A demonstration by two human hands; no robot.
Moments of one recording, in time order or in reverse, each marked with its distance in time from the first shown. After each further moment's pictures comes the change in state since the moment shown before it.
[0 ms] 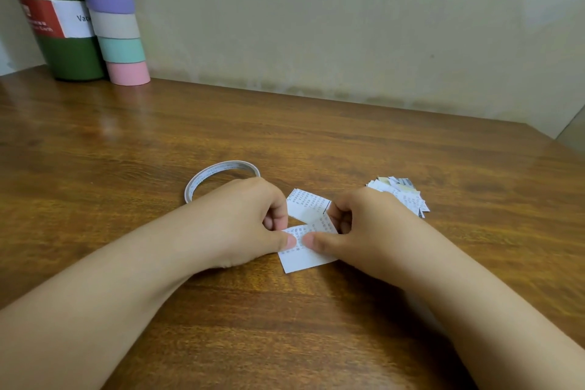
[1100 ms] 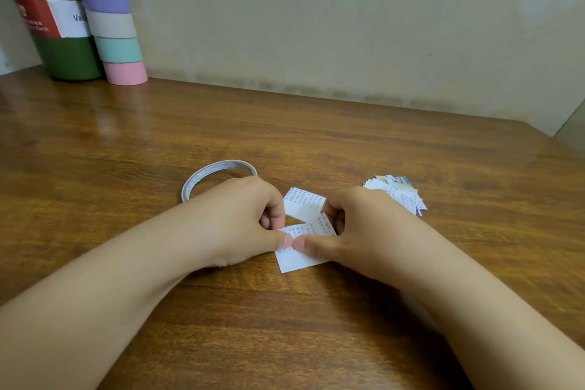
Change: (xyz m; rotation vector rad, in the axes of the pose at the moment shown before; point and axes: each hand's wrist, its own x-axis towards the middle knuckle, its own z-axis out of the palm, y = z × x) left_hand 0.000 0.002 -0.001 -0.001 -0.012 -0.011; right_hand 0.001 0.000 -0.001 -0.034 -0.016 -0.036
